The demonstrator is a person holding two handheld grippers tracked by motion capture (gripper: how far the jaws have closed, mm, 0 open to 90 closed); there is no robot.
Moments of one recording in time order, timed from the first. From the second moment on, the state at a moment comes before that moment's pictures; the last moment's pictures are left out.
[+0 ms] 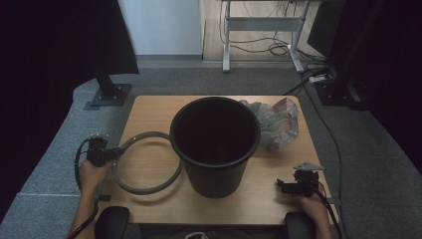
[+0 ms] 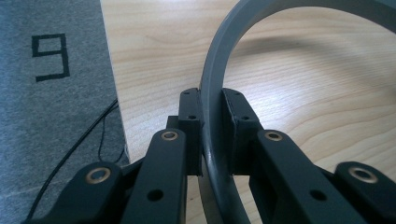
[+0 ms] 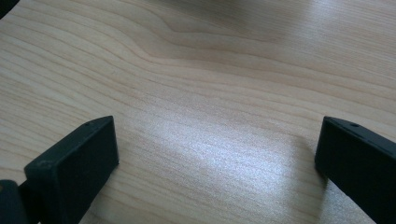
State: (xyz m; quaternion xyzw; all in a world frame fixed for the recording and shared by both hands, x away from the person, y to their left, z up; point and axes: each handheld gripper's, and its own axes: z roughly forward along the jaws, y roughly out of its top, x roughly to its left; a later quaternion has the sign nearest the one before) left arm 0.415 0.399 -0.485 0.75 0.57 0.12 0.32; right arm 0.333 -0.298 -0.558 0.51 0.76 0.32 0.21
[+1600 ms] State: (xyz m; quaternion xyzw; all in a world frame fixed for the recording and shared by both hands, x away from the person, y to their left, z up) left arm 0.423 0.412 -0.381 0.75 0.55 0.09 0.36; right arm 0.333 -0.298 -0.558 0.51 0.76 0.32 0.21
